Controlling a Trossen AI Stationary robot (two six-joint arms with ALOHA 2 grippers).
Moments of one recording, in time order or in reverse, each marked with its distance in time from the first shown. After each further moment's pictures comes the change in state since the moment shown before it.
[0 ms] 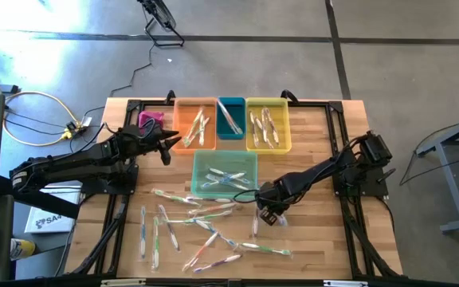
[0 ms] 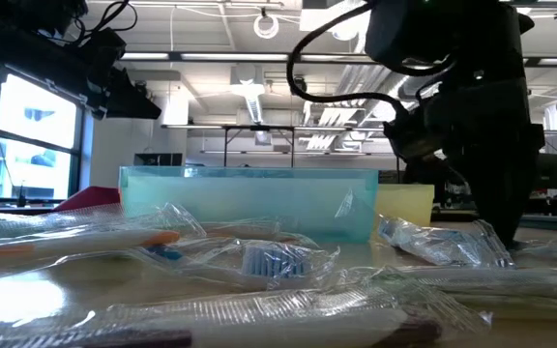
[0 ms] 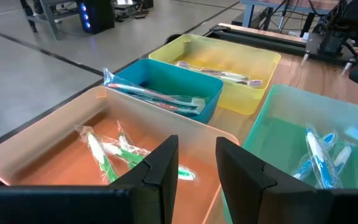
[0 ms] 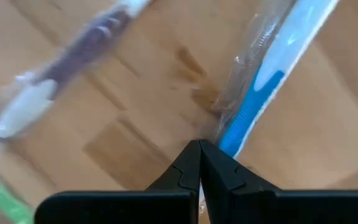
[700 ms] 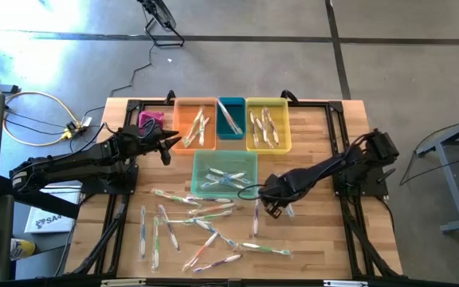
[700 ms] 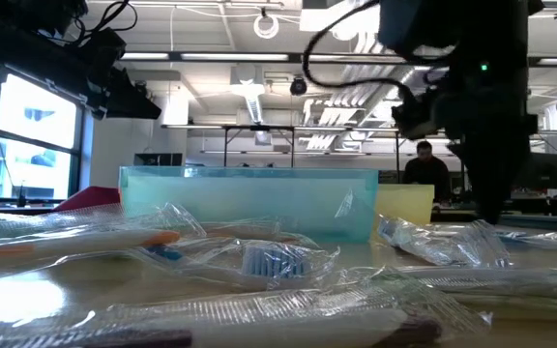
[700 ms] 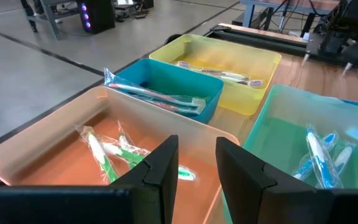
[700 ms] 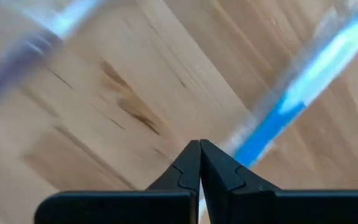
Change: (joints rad) left arm 0.000 0.000 0.000 0.000 0.000 0.000; right arm -0.003 -0.095 -0.004 -0.119 0.144 -0.016
